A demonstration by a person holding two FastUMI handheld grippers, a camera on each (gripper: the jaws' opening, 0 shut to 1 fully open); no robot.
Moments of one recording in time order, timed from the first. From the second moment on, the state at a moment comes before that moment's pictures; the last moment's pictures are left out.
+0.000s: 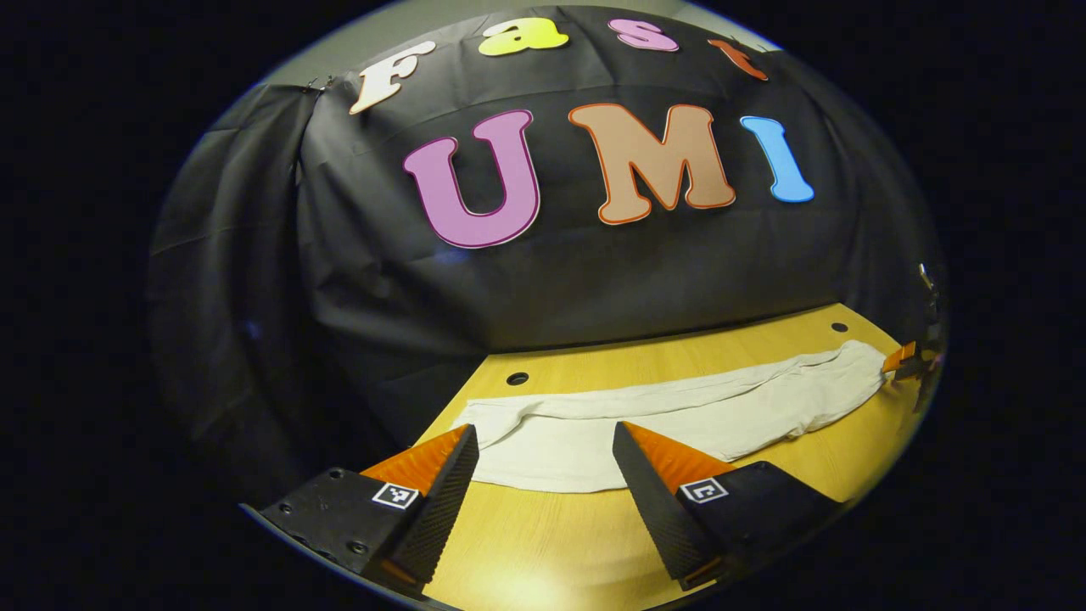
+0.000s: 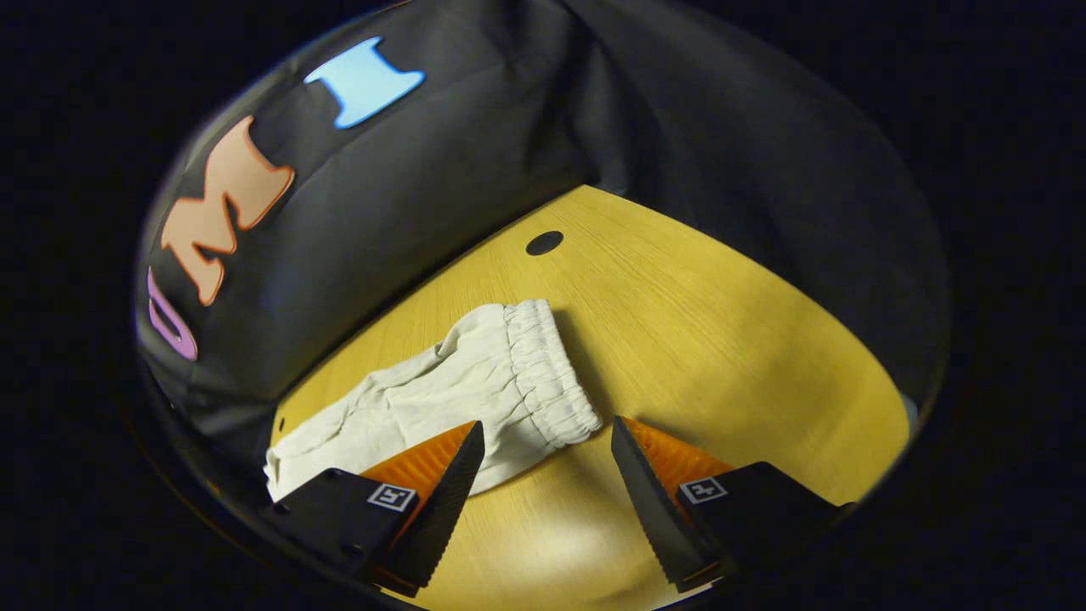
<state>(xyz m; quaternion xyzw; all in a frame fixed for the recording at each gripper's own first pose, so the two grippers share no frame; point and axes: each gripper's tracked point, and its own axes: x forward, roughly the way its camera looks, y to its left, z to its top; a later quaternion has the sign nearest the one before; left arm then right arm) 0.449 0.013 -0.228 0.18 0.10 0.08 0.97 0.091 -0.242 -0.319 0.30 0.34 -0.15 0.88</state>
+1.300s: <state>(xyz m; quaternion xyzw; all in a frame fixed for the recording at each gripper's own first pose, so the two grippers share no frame) 0.476 0.027 -0.231 0.13 0.09 0.05 0.99 0.138 -0.198 -0.218 0.30 0.22 -0.12 0.92</state>
